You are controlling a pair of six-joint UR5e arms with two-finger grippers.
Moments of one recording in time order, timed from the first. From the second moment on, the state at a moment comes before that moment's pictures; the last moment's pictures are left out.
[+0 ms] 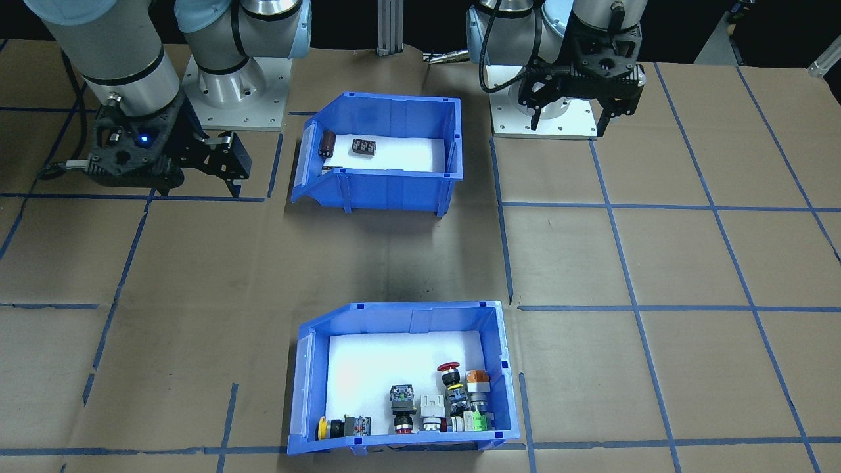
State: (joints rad) left arm -1.58 -1.34 -1.81 -1.49 1.64 0.07; right arm 1.59 -1.53 1.63 -1.67 -1.58 -0.04
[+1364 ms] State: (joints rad) left arm -1.91 -1.29 -2.01 -1.45 1.54 -1.57; right arm 1.94 -1.03 1.14 -1.75 -1.58 -0.95
